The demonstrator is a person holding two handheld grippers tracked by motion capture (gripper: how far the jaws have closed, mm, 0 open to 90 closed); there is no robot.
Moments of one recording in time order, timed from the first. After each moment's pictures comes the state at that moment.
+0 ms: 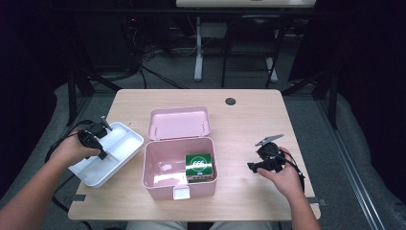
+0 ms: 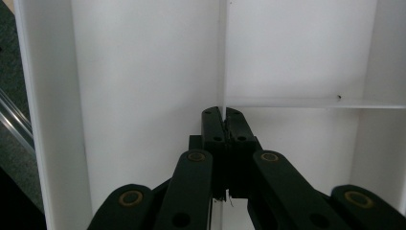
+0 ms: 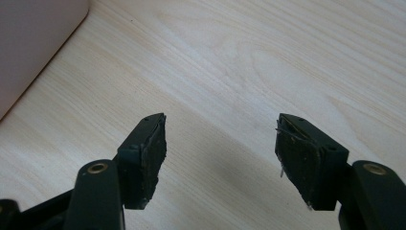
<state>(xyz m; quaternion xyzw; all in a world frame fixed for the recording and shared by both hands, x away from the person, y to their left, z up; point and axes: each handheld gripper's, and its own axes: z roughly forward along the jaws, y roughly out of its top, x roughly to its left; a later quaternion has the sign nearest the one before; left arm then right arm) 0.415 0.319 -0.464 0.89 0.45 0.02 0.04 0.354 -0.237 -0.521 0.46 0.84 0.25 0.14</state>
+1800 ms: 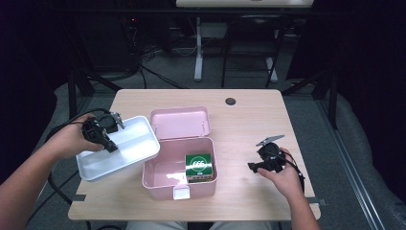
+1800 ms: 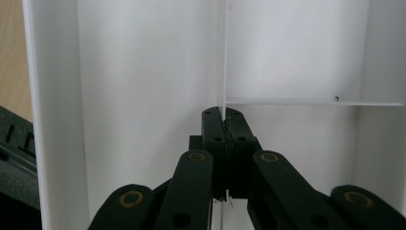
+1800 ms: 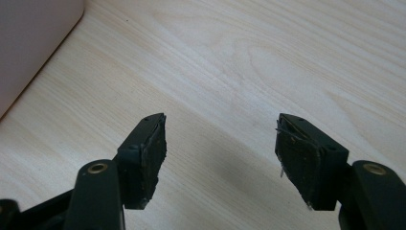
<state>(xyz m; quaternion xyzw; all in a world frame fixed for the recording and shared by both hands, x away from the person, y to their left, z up) 0.390 0.252 -0.391 0.97 0.23 0.04 0.06 0.355 -0.239 -0.524 0.47 0.83 0.26 0.14</state>
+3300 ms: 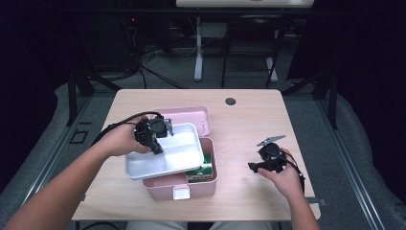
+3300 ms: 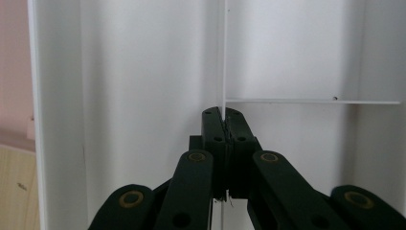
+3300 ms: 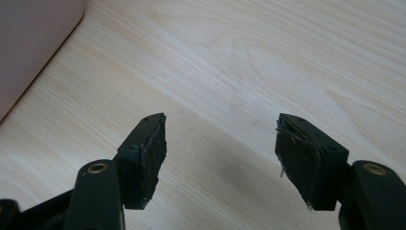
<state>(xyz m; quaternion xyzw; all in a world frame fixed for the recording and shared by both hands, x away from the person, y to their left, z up) 0.389 0.129 -0.399 0.99 0.10 0.03 0.07 0.355 -0.242 -0.525 0.47 0.83 0.26 0.13</state>
